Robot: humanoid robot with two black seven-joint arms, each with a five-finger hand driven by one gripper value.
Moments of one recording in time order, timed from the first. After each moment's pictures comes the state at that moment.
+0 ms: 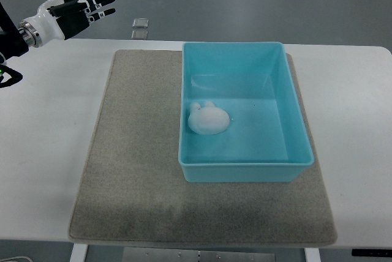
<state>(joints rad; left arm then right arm) -0.98 0.52 -0.58 -0.54 -0.07 -0.61 0.03 0.00 0.00 0.00 0.14 -0.05 0.04 0.07</state>
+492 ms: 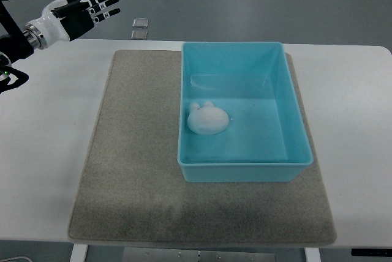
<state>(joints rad) -0.97 0.49 -0.65 -0.55 -0.08 -0.61 0.04 0.00 0.00 0.00 0.14 -0.05 0.04 0.07</state>
